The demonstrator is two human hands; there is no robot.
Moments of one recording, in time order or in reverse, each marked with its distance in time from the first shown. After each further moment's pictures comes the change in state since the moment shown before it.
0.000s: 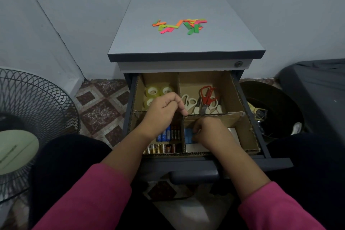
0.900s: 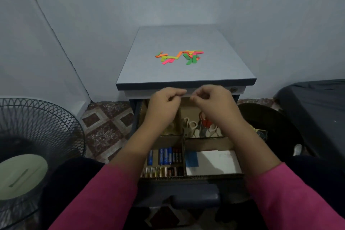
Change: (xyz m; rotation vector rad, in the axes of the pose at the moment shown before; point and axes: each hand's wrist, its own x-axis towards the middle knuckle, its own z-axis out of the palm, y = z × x) left_hand 0.041 0.056 -0.019 0.153 0.248 0.148; right_hand 0.007 -0.039 -0.105 0.418 0.415 -0.253
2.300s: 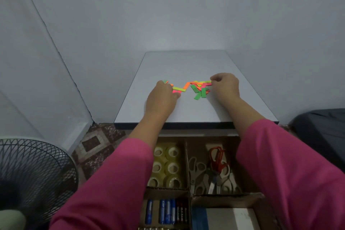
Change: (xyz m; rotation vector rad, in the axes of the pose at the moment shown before) left_hand 0.167 -0.041 0.000 0.630 0.078 -0.074; right_hand 0.219 0.040 0.001 0.101 0.279 0.104
